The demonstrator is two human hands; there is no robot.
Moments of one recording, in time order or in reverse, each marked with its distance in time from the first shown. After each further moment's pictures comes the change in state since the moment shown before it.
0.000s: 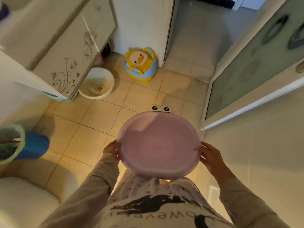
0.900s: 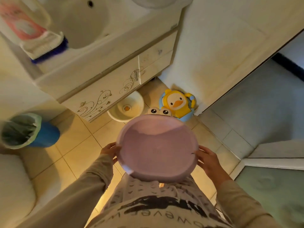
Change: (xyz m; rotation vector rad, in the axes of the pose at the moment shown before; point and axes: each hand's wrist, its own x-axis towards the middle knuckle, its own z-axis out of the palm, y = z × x) left_hand 0.115 0.253 0.122 -0.240 0.143 -0.019; right_hand 0.254 -0.307 0.269 -0.402 -0.313 0.030
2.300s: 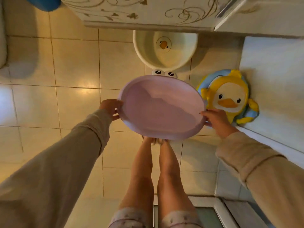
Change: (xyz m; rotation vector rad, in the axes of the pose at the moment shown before) left_hand 0.248 -0.045 0.077 -0.416 0.355 -0.388; right_hand 0.379 -0.071 0.194 -1.027 -0.303 0.114
